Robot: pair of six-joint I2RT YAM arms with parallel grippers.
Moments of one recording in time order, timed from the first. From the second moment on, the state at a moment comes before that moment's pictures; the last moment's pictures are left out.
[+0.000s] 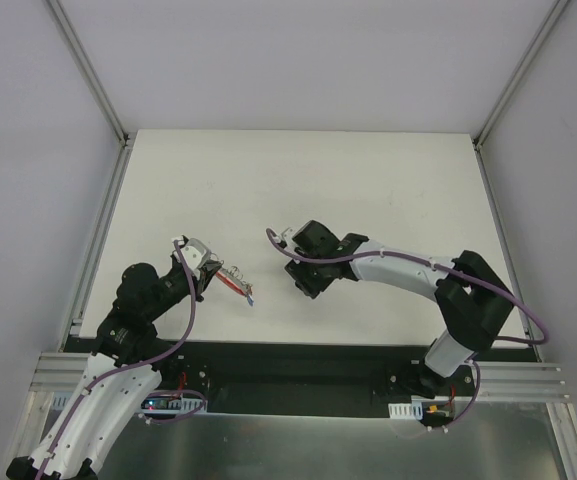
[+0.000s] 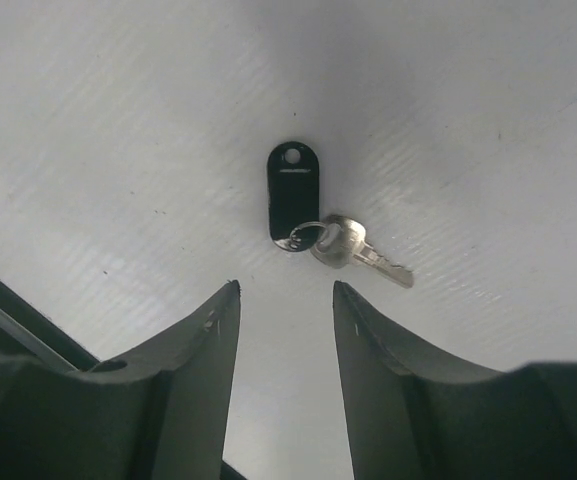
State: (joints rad) left arm -0.37 0.32 0.43 -0.35 0.33 0.13; right arm 0.93 1.64 1.05 -0.52 -0.03 0.08
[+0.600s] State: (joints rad) left arm -0.37 0.32 0.43 -0.35 0.33 0.13; right arm 0.81 1.82 1.26 -0.70 -0.24 -0.44
